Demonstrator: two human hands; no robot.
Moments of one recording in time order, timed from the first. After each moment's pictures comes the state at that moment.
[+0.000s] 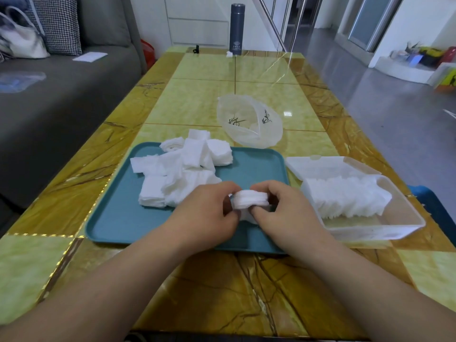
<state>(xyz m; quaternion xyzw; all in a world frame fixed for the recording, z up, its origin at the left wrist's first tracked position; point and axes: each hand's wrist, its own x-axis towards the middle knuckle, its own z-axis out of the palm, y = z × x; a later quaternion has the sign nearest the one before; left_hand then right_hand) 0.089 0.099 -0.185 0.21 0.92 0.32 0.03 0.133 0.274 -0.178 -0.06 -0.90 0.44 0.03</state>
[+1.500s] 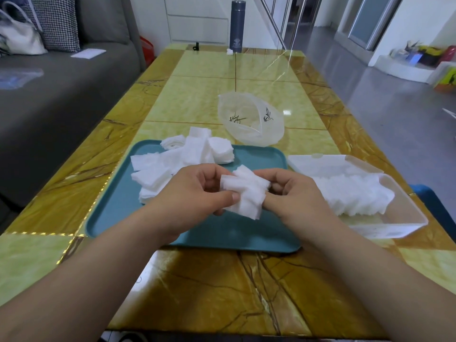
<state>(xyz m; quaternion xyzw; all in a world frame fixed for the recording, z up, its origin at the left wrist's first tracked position) 0.087 0.080 -0.156 0.10 0.76 0.62 0.18 0.122 0.284 -0.174 -0.04 -0.77 0.63 0.01</state>
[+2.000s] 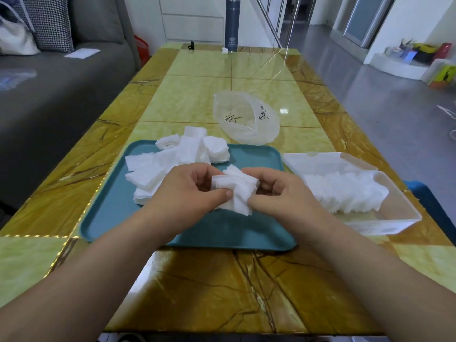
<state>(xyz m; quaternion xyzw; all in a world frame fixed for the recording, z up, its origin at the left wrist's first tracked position) 0.088 0.084 -0.158 0.07 0.80 0.58 0.12 0.120 0.286 -0.177 0.01 -0.78 0.63 -0.02</state>
